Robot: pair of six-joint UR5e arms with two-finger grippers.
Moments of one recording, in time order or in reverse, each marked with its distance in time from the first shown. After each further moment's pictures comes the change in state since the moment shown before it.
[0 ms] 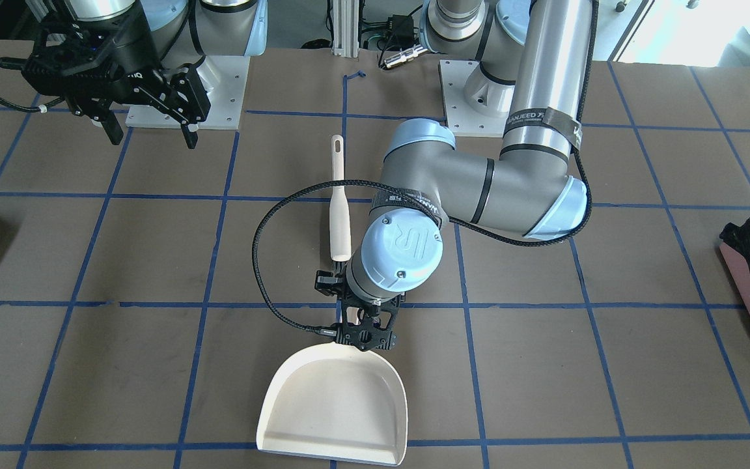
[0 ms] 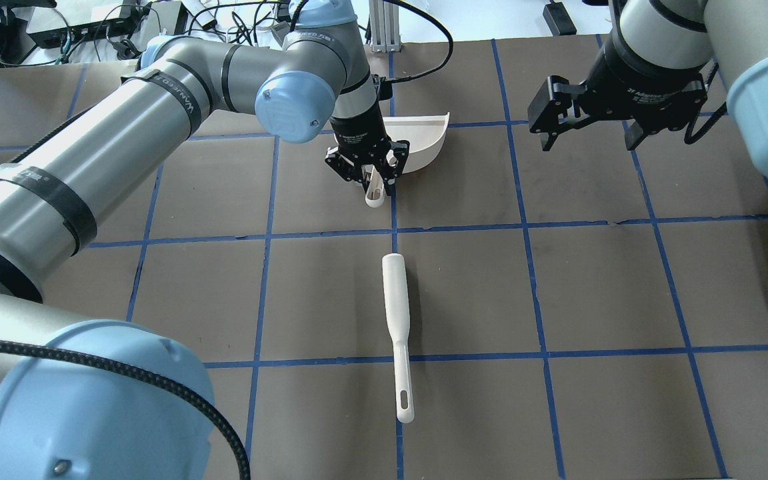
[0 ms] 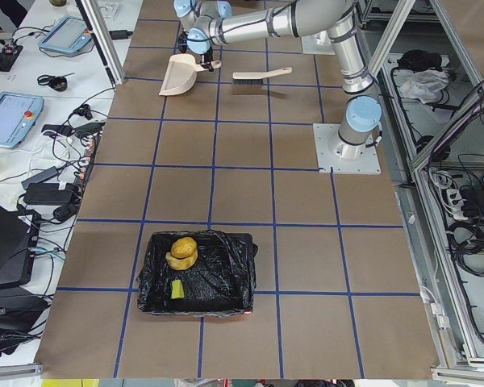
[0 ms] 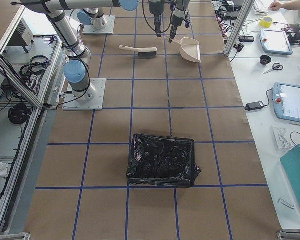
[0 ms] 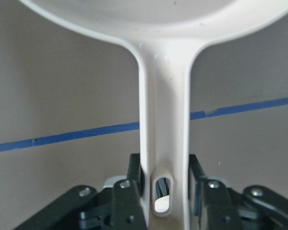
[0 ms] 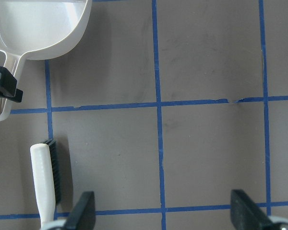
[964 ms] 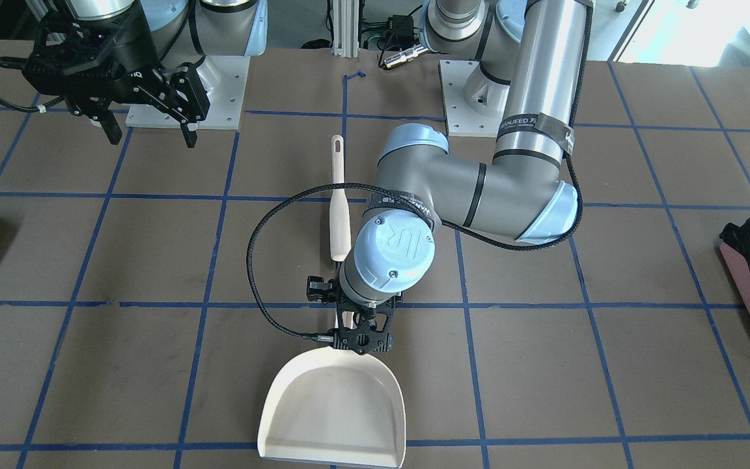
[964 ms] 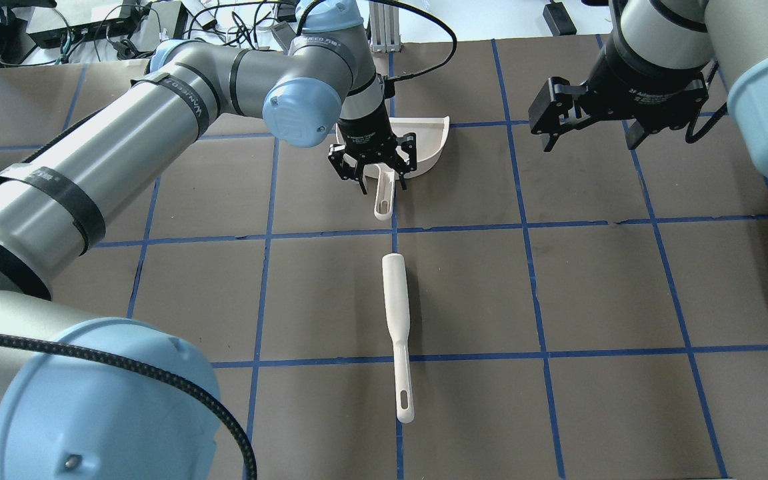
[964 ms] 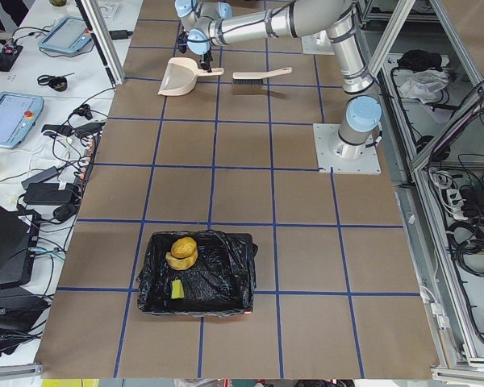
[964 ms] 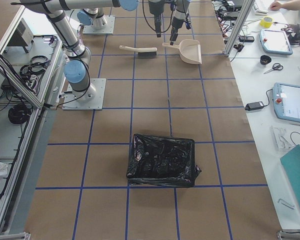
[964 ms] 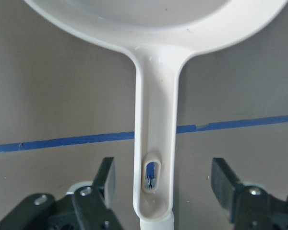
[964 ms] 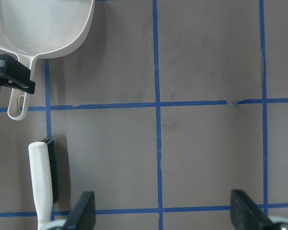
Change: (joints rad) left arm -0.006 -0.005 -0.001 0.042 -0.008 -0.087; right arm 0.000 -0.002 0.000 0.000 -0.004 -0.020
